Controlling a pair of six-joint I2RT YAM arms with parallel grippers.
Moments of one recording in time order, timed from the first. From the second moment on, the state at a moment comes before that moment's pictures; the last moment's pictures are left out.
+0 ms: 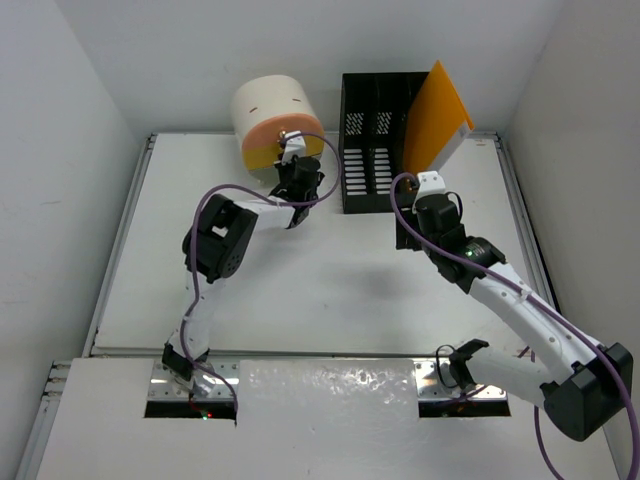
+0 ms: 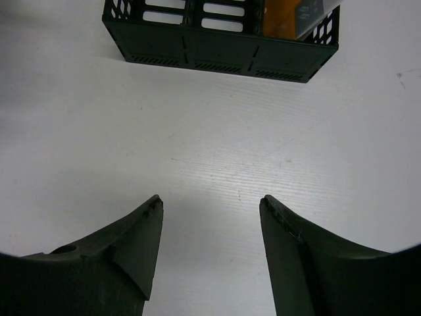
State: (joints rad) left arm -0.53 2.23 1.46 0.51 -0.92 -0.18; right arm 0.51 1.05 0.83 -0.41 0.34 0.18
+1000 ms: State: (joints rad) left arm -0.55 1.47 1.11 0.07 -0.46 -0.37; right arm 0.51 0.97 0.86 -0.42 0.44 0.19
